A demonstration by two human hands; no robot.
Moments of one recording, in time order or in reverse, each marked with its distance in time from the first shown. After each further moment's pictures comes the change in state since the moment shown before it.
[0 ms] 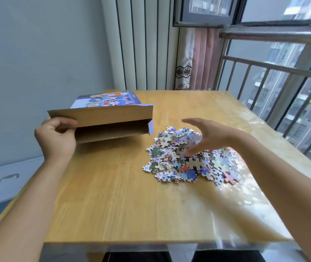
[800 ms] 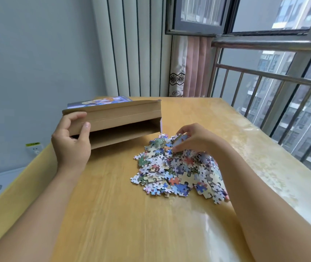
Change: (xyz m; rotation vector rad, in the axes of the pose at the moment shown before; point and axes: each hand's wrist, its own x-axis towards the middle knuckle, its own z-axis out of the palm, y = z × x) left_hand -0.038 0.033 0.059 -0.169 -0.022 0.131; right_hand 0.044 0.012 0.021 0.379 0.176 0.205
